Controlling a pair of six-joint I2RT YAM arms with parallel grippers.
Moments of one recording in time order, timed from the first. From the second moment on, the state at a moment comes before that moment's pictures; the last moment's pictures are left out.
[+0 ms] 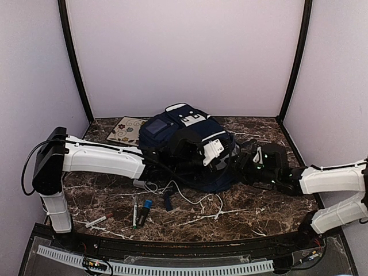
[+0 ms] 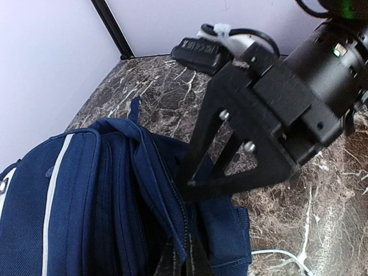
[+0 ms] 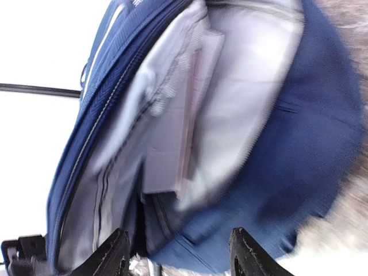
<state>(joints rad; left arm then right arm) -1.12 1.88 1.35 0.07 -0.14 0.26 0.72 1.27 0.48 0.36 -0.06 1.21</state>
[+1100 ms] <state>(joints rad) -0.99 1.47 0.67 0.16 -0.31 0.12 1.18 1.69 0.98 -0.16 0.28 1.07</state>
